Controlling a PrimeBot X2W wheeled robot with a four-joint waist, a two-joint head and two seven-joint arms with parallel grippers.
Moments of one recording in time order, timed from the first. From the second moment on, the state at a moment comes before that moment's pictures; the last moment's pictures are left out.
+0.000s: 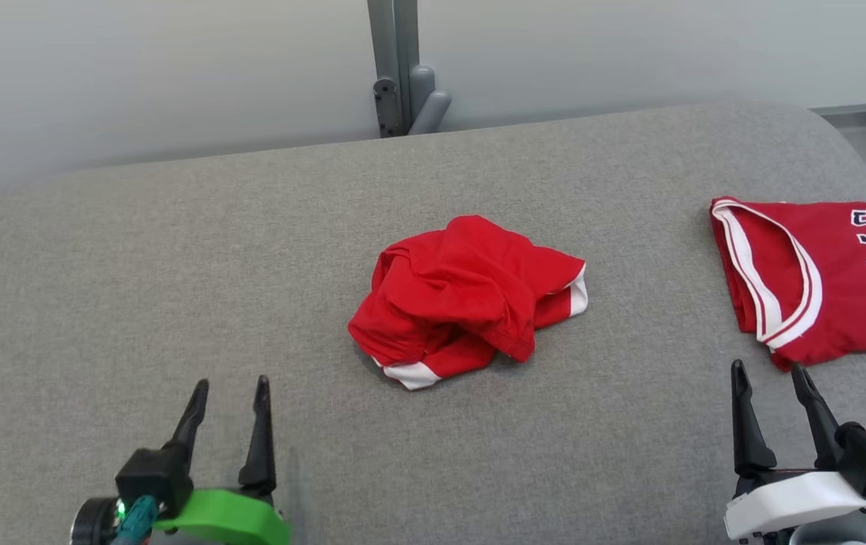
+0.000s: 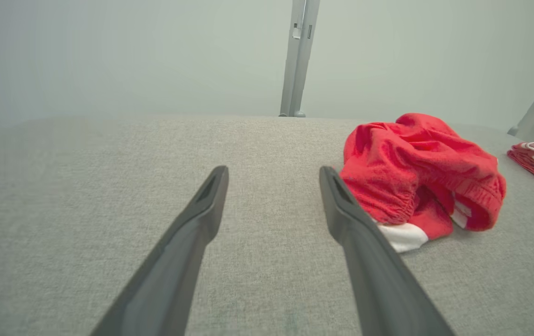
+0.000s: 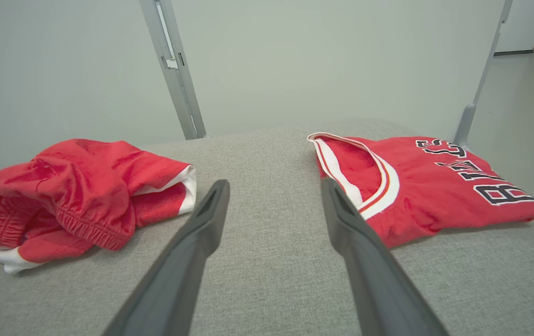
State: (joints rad) left arm -0.07 0.25 -0.41 0.20 -0.48 0.17 -0.26; right arm 0.06 -0.05 -0.11 0.13 0.16 0.13 -0.26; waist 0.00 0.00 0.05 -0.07
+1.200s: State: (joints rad) left arm 0.09 0.06 -0.01 0.21 -0.24 -0.09 -0.26; right arm 0.09 -0.05 -0.10 0.12 0.11 0.13 -0.26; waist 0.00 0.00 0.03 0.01
